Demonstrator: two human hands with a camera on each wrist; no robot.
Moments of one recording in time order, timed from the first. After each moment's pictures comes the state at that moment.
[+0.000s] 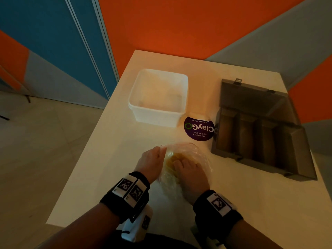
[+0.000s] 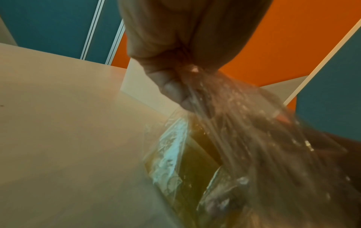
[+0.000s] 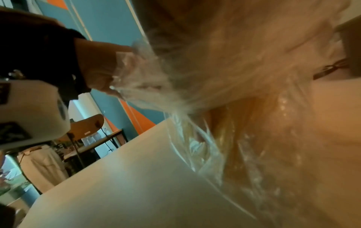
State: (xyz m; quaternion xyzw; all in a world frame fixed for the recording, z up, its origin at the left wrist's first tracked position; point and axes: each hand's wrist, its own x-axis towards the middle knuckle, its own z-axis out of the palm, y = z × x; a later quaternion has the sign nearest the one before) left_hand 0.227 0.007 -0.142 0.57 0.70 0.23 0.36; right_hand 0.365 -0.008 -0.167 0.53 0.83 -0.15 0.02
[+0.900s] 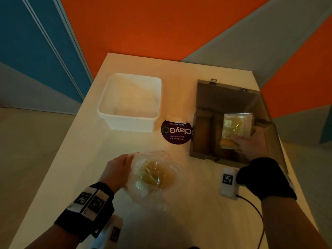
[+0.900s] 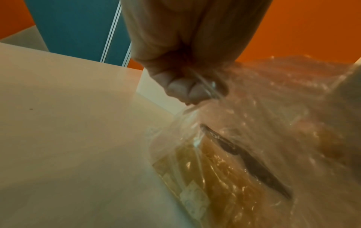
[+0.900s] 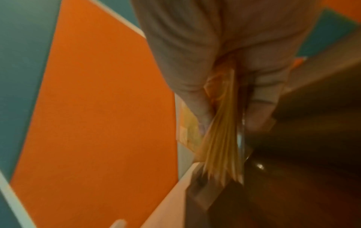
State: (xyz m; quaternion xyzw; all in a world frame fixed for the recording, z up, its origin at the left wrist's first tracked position) left_hand 0.217 0.020 -0.149 0.52 0.74 0.22 0.36; right_hand 0.543 0.088 -0.116 0.79 0.37 -0.35 -0.36
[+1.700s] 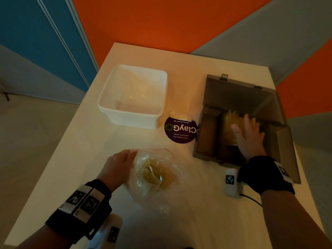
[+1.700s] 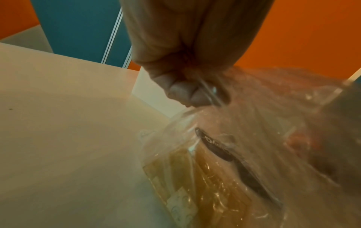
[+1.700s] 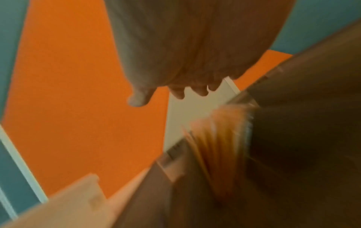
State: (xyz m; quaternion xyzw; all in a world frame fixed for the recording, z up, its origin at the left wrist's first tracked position) left_hand 0.226 0.023 -0.140 0.51 0.74 0.24 0.37; right_hand 0.546 0.120 -0.145 0.77 0.57 -0.25 -0.16
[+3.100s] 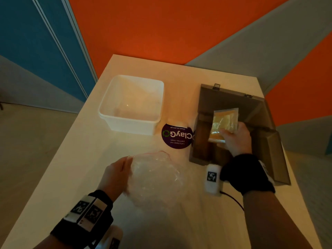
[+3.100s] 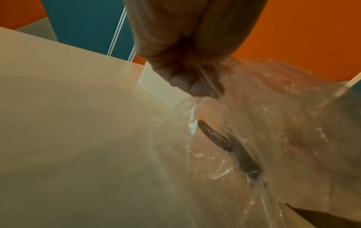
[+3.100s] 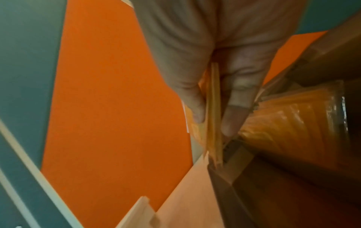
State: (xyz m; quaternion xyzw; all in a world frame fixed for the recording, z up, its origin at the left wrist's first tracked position) left_hand 0.228 0.011 -0.151 0.47 0.74 0.31 0.35; right_hand 0.502 0.112 -0.108 0.76 0.41 -0.34 -0.37
